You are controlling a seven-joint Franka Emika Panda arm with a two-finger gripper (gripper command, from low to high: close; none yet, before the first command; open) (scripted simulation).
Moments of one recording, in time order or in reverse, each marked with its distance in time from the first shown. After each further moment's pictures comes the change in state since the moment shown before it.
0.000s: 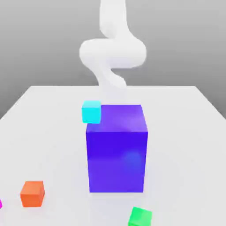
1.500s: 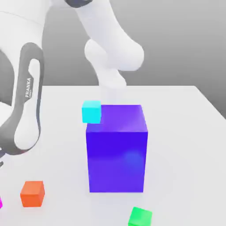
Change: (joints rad) arm -0.584 1.251 -0.035 0.143 0.039 0.376 1.139
